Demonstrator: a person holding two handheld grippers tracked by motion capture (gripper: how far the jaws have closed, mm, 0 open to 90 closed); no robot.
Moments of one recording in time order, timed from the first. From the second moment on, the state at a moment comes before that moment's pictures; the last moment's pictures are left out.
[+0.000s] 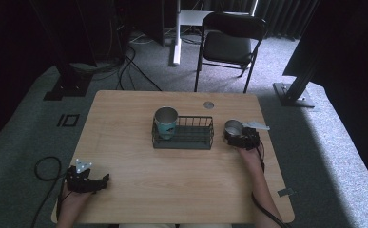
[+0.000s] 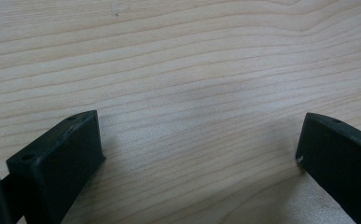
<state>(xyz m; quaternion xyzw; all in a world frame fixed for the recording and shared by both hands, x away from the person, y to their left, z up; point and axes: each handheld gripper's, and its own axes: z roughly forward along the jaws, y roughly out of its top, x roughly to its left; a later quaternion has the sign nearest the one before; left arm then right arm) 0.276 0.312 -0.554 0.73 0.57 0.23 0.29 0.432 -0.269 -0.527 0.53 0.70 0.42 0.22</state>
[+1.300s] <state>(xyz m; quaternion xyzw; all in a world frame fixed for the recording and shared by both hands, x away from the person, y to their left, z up) 0.276 0.312 -0.554 0.73 0.57 0.23 0.29 0.427 -0.277 -0.489 0.53 0.69 0.41 0.27</state>
